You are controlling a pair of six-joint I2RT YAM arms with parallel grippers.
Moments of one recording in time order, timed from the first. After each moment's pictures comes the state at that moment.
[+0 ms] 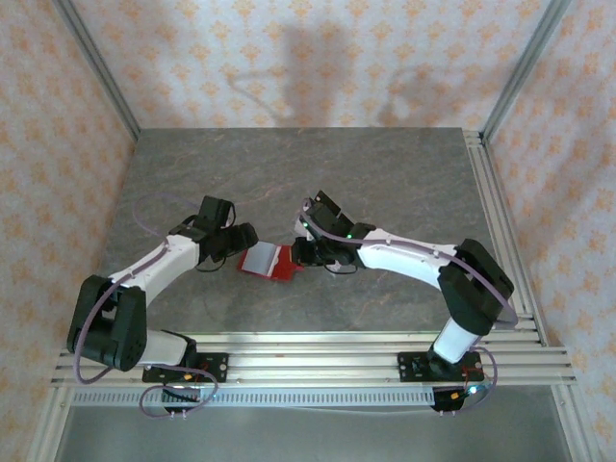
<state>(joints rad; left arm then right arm) -0.22 1.37 0.77 -0.44 0.07 -0.67 0.86 1.66 1.11 -0.36 -0.17 0.74</state>
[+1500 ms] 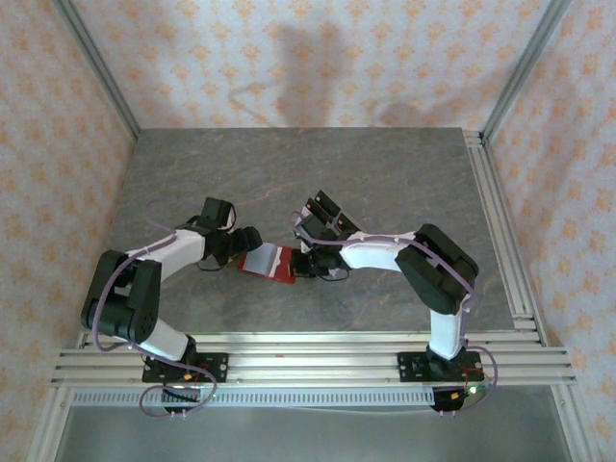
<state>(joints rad) -0.17 1.53 0.75 -0.32 0.24 -0.65 0.85 1.89 1.07 -0.22 -0.29 0.75</state>
